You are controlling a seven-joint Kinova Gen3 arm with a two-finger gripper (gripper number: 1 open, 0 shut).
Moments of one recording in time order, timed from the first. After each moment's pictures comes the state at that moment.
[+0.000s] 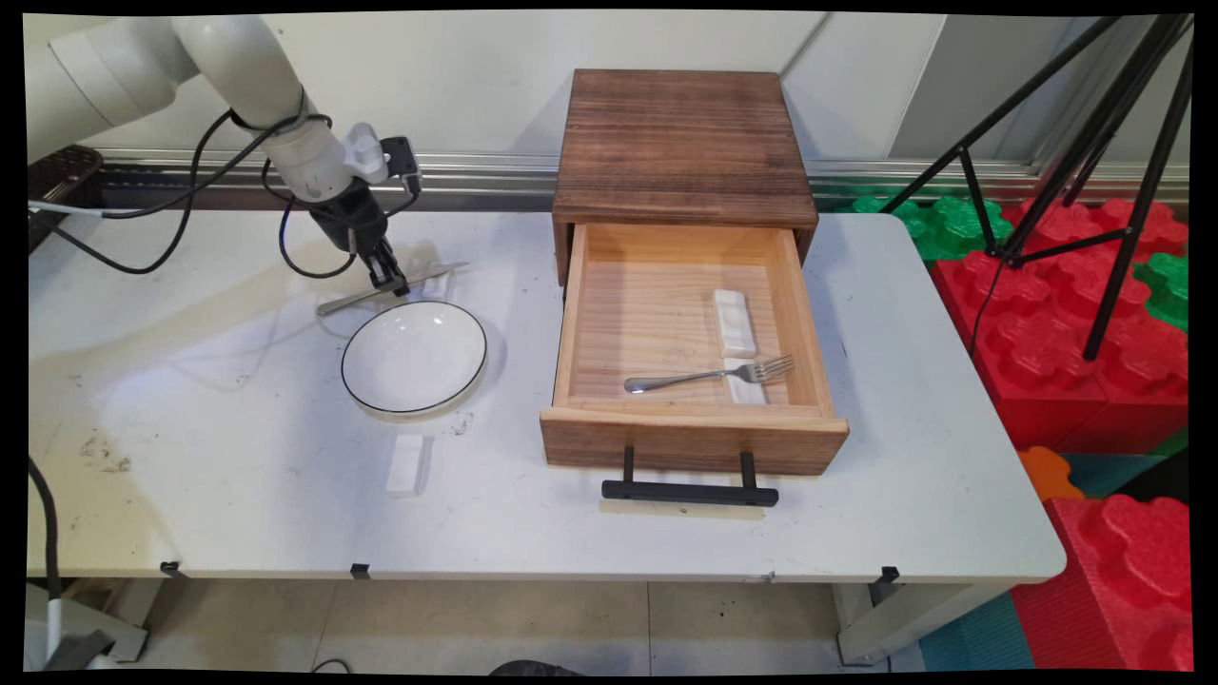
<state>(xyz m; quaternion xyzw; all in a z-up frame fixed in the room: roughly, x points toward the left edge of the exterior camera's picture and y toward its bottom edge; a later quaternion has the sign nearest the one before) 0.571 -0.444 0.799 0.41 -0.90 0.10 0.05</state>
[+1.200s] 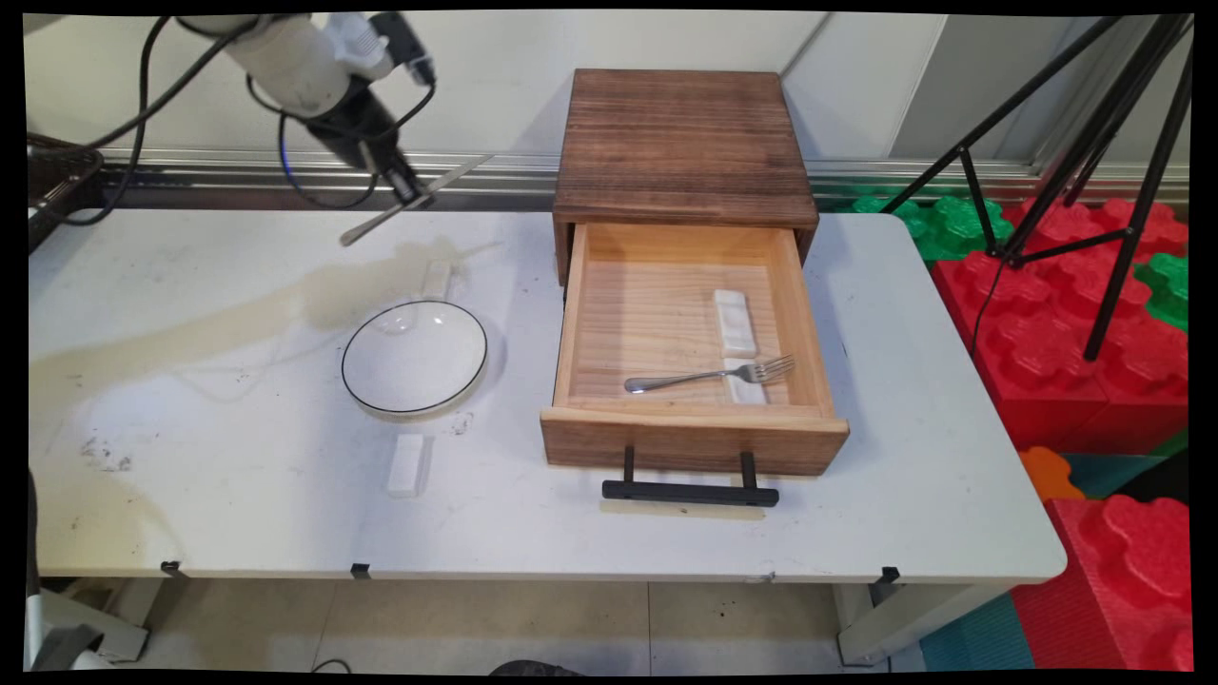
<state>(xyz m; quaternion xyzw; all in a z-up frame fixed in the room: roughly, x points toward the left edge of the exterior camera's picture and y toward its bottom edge) 0.492 -0.408 0.930 0.45 -0.86 0.22 0.10</state>
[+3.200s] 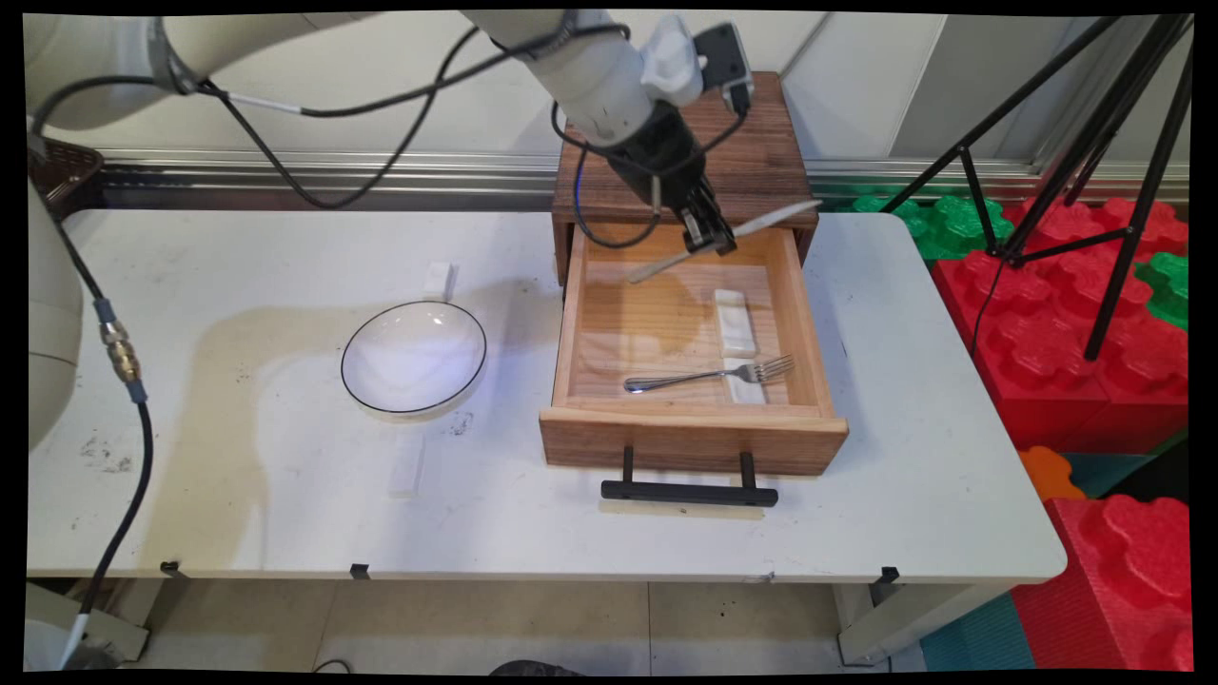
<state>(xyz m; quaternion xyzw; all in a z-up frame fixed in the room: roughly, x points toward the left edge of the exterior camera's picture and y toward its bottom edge) 0.240 -0.480 0.931 0.23 -0.92 0.16 0.27</state>
